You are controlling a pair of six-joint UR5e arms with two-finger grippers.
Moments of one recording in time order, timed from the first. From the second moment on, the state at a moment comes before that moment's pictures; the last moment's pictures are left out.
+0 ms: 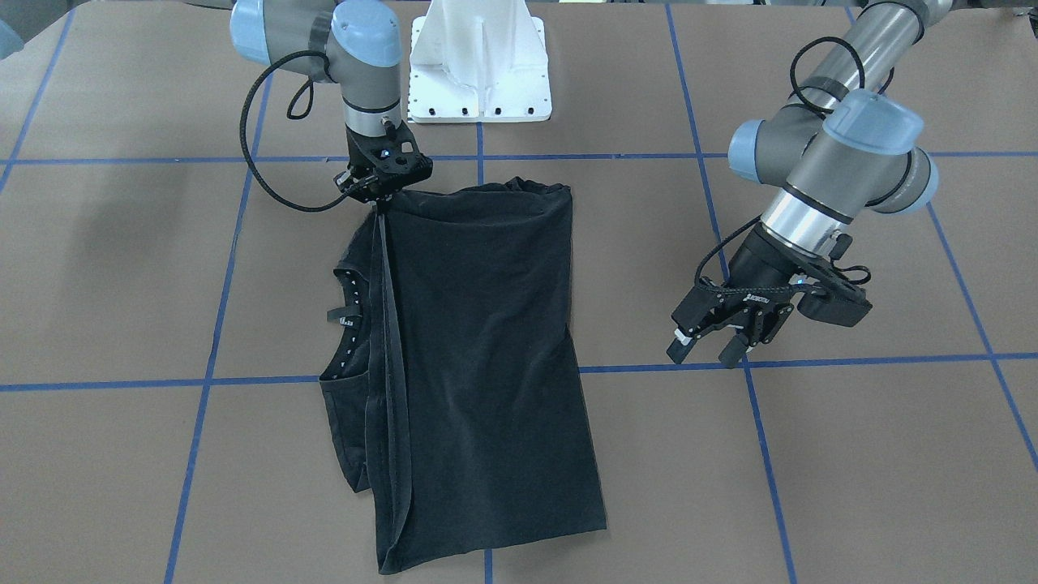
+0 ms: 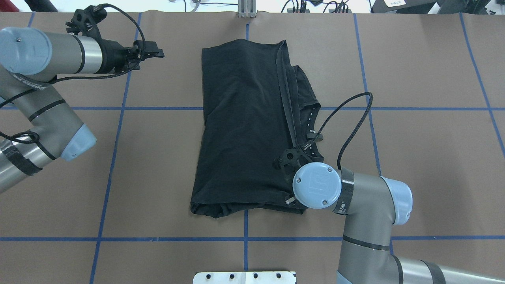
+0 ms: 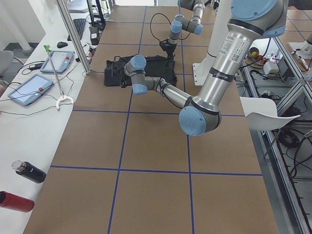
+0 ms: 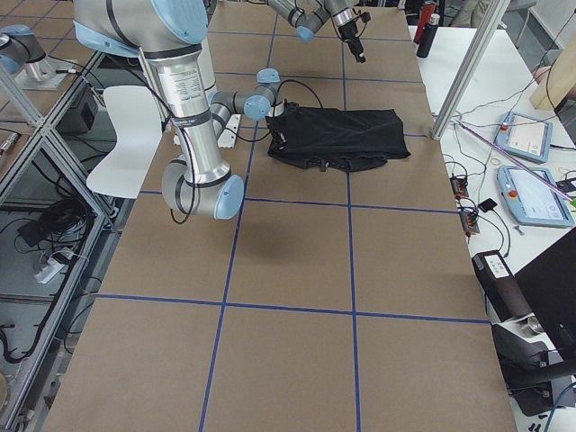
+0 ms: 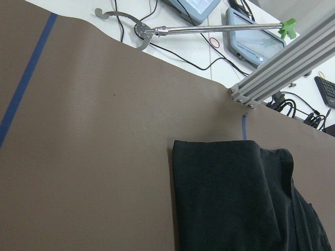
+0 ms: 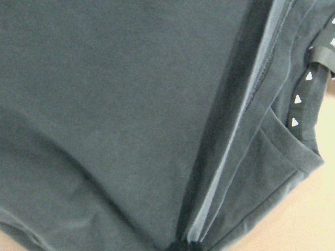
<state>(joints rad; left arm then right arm) -0.88 -2.02 -1.52 -2.51 -1.86 -1.41 0.31 -1.12 1.89 -1.68 1.61 0.84</state>
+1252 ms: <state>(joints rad) -0.88 -2.02 -1.54 -2.48 -1.86 -1.41 0.29 -1.19 1.97 -1.63 1.60 1.35</state>
